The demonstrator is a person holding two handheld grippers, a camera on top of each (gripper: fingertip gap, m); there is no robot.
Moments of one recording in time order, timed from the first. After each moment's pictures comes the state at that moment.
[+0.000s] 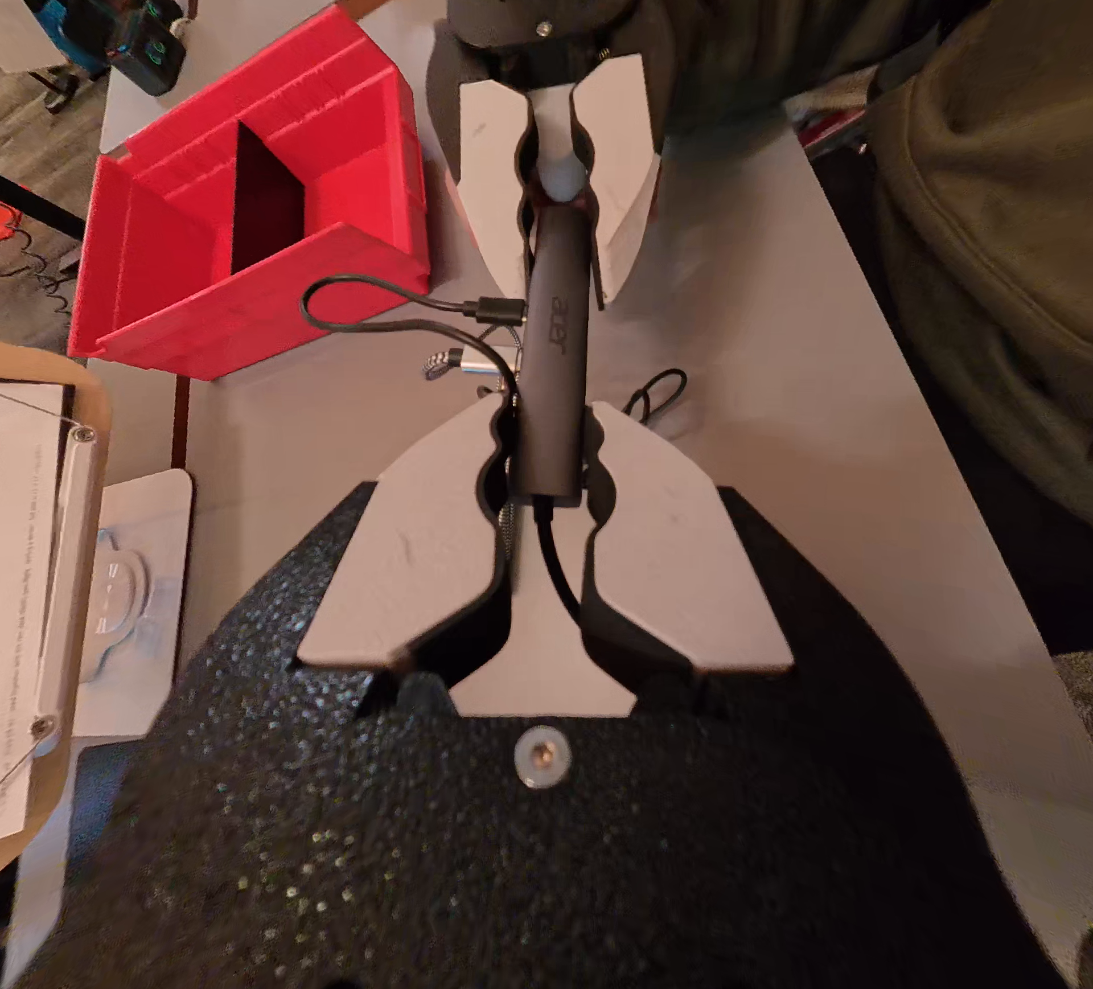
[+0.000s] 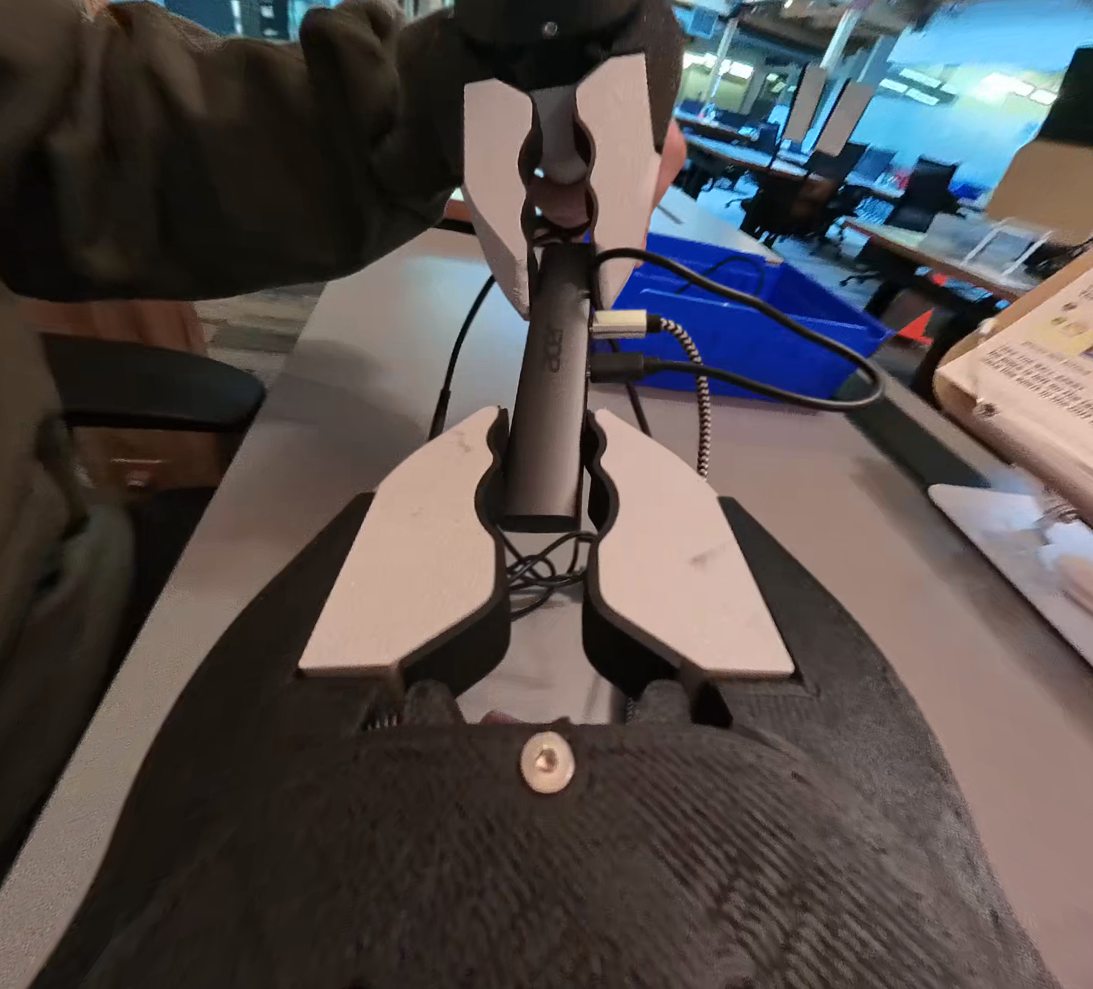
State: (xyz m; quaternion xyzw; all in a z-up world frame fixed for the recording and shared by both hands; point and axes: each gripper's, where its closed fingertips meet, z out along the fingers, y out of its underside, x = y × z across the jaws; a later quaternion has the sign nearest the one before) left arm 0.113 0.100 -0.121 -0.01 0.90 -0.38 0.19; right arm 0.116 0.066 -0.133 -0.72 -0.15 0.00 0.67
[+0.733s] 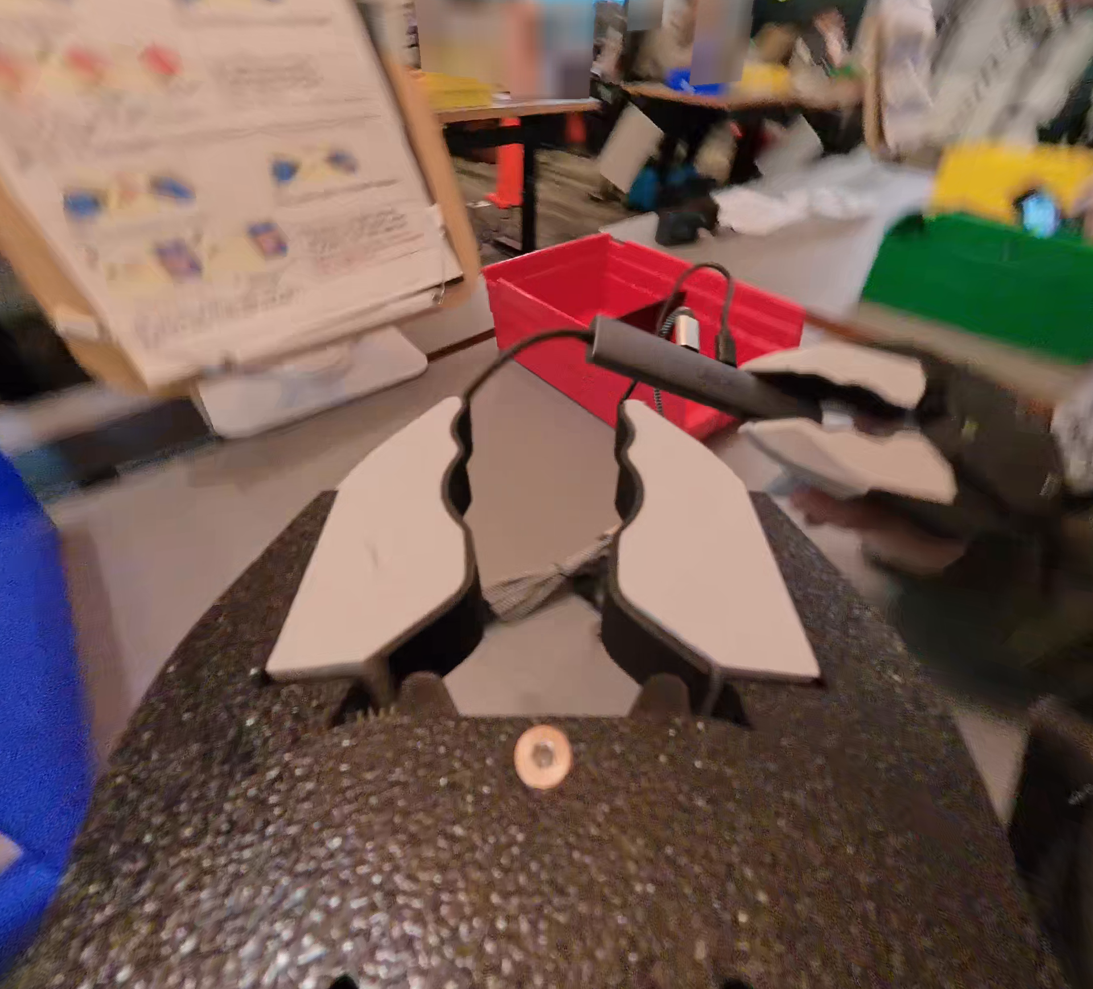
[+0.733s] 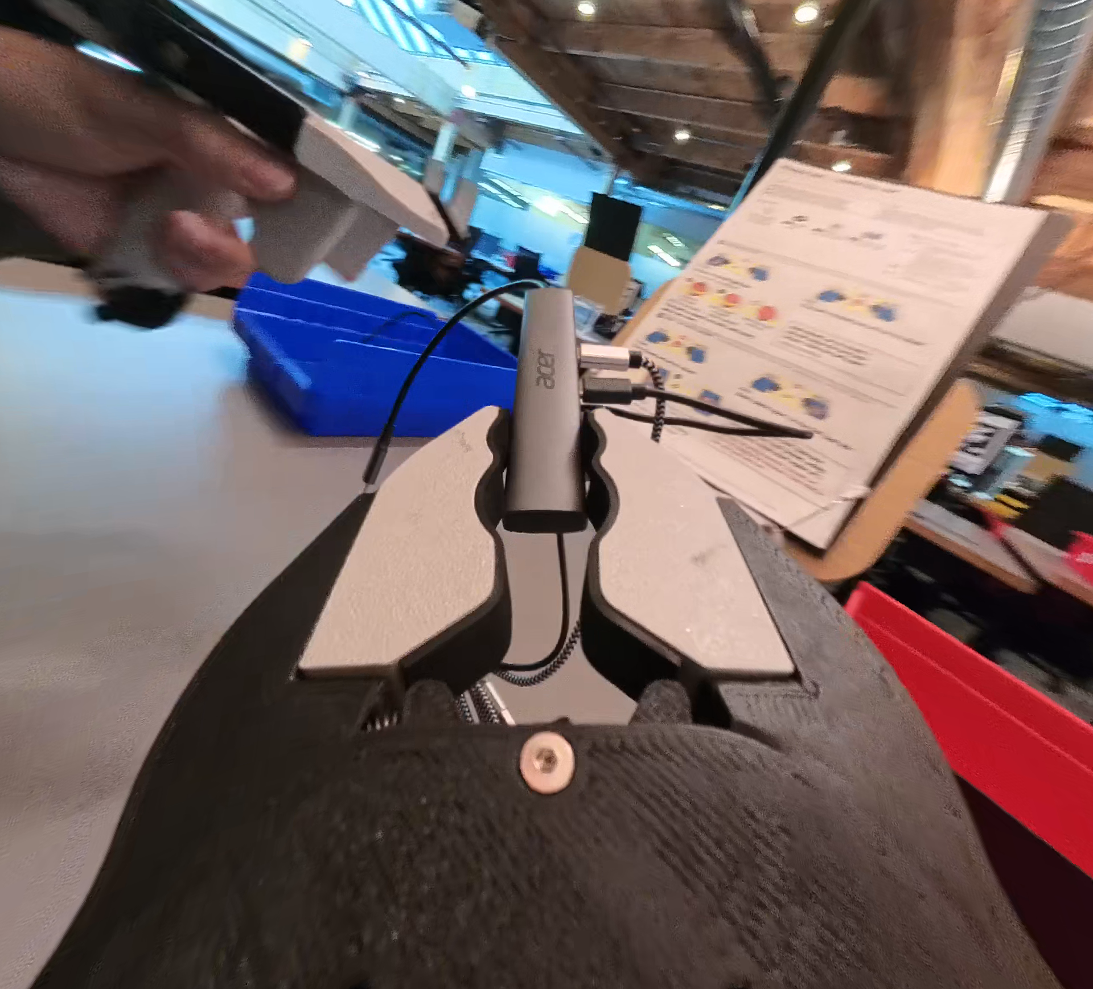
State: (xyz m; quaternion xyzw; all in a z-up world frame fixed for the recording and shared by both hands) left arm 0.163 0.145 -0.066 -0.43 0.63 -0.55 0.35; right arm 0.175 0.051 -0.094 -0.63 -0.01 -0.30 0.71
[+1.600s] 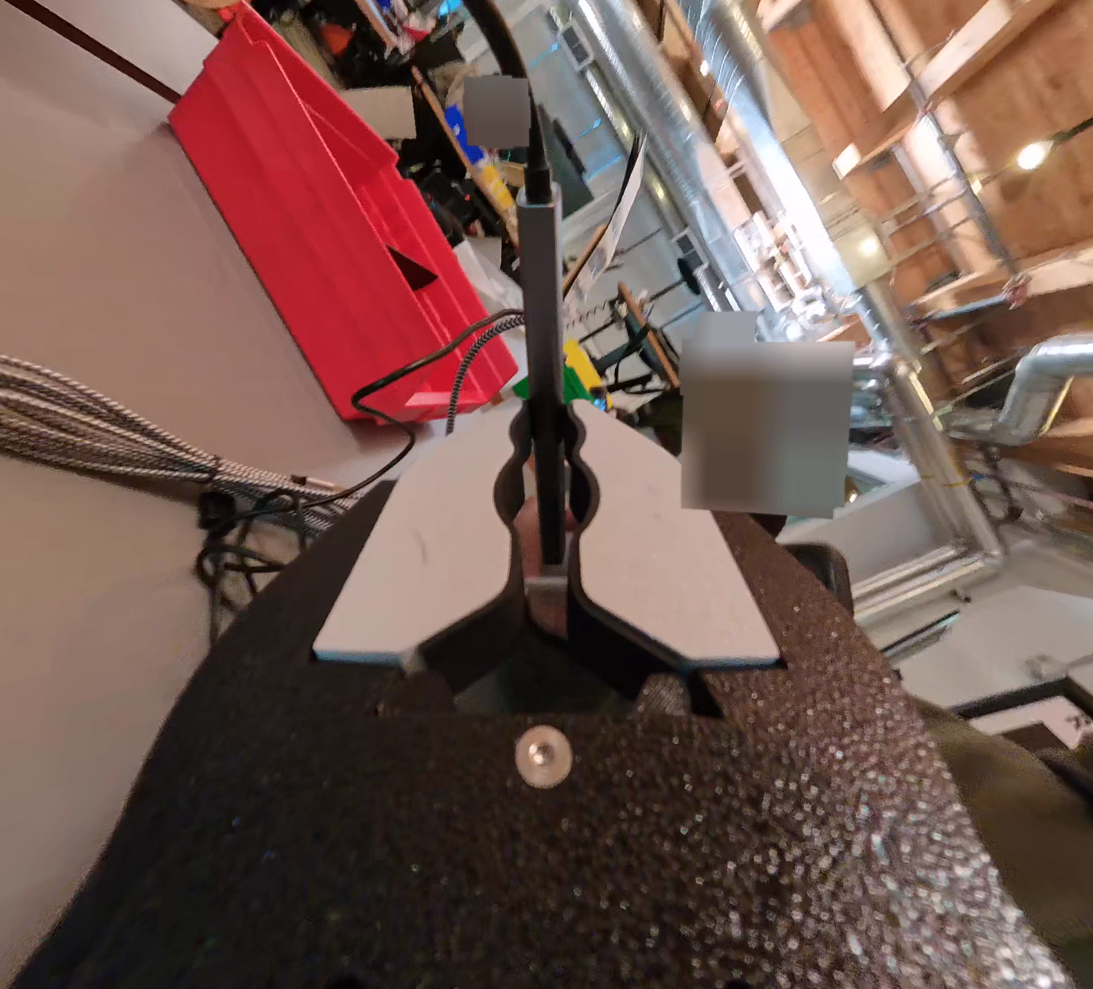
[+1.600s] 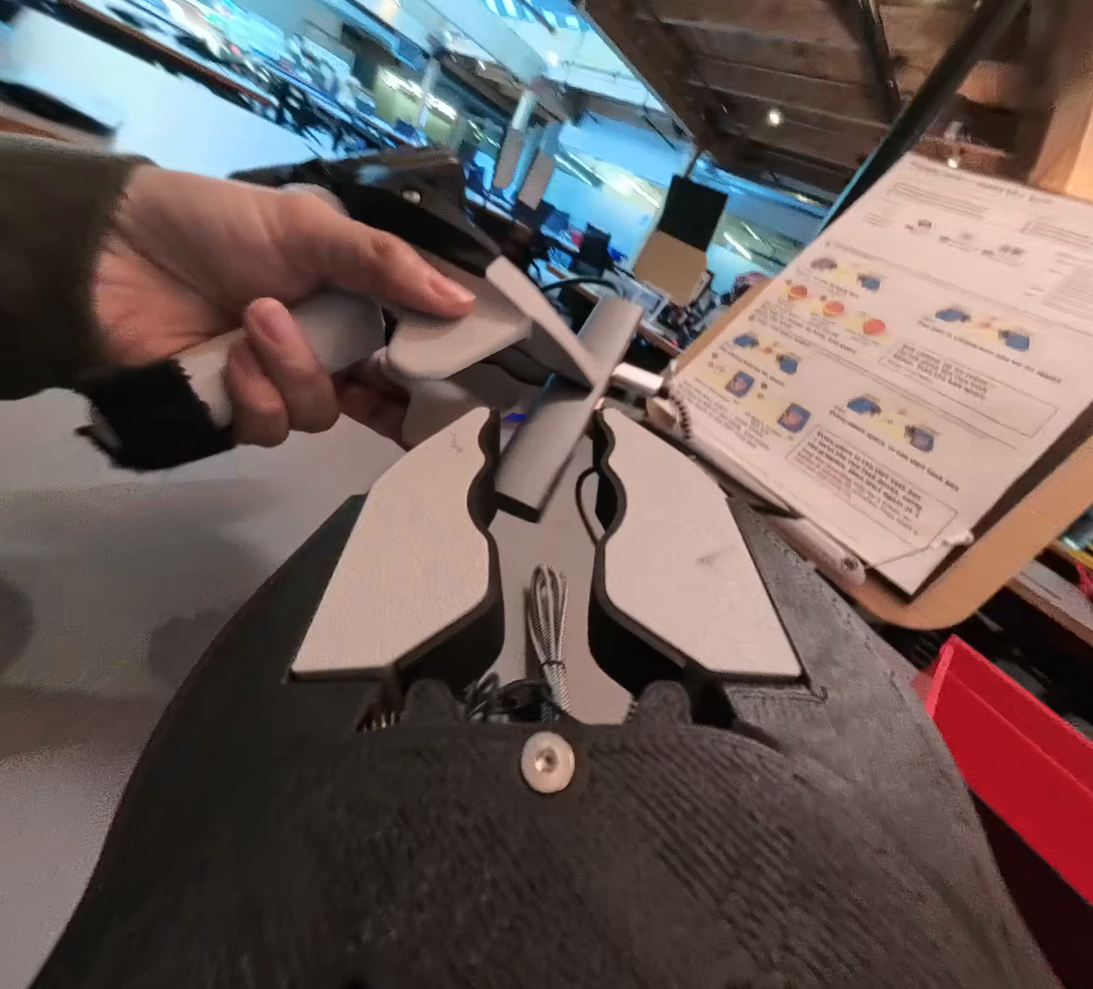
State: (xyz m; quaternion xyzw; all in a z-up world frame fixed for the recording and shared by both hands) left arm 0.173 0.091 -0.110 -0.54 0.40 -0.74 -0.07; right arm 0.143 0.075 -0.110 -0.66 -0.07 -0.27 0.69
